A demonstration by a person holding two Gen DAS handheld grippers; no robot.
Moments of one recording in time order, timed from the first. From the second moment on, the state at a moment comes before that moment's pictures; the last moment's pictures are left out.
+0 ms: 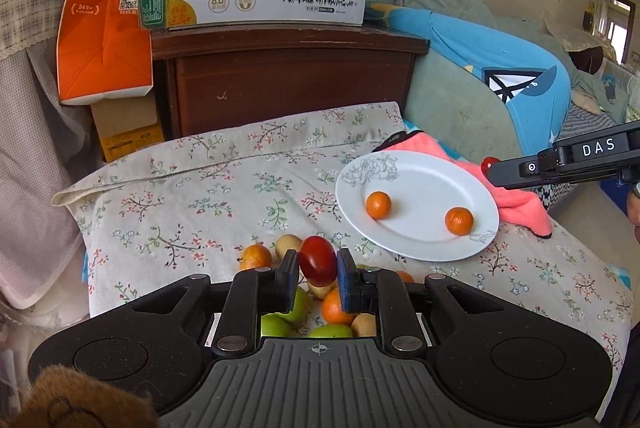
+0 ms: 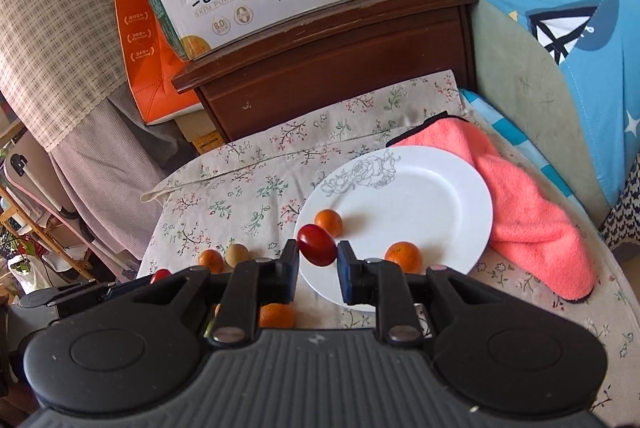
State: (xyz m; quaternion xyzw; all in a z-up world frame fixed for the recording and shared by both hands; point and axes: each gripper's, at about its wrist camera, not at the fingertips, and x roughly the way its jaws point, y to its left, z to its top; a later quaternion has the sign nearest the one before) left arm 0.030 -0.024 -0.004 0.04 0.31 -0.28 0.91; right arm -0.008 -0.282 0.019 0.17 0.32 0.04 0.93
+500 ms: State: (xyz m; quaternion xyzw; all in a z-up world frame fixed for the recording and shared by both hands) left arm 0.076 -0.105 -0.002 0.04 0.32 -0.36 0.88; right arm 0.029 -0.327 0.010 0.18 0.34 -0.02 0.92
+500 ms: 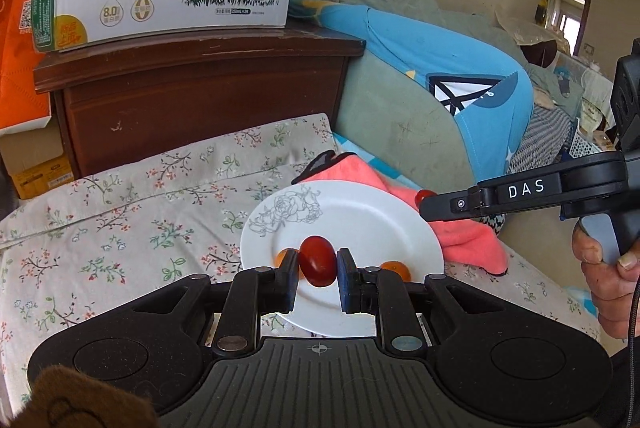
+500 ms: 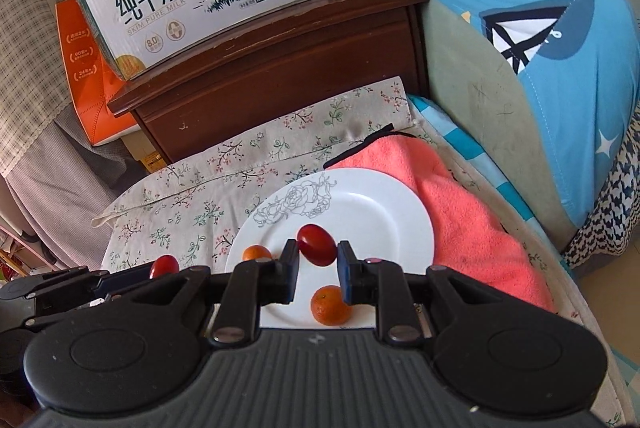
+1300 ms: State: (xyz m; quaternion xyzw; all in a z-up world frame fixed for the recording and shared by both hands) left arm 0.099 -0.164 -0.043 0.08 0.36 -0.37 0.85; right arm 0.065 -0.347 -0.034 0.23 0.40 -0.08 0.88
